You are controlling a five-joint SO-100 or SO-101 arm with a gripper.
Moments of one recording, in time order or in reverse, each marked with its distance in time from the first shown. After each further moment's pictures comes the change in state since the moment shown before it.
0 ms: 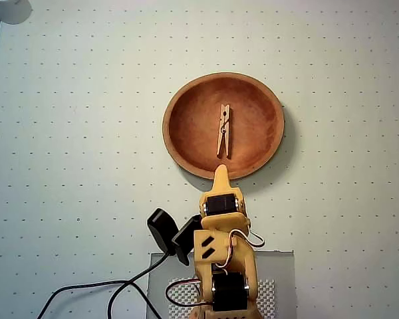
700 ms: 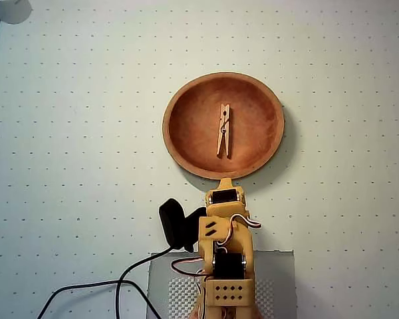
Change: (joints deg) arm 2.0 0.0 22.2 -9.0 0.1
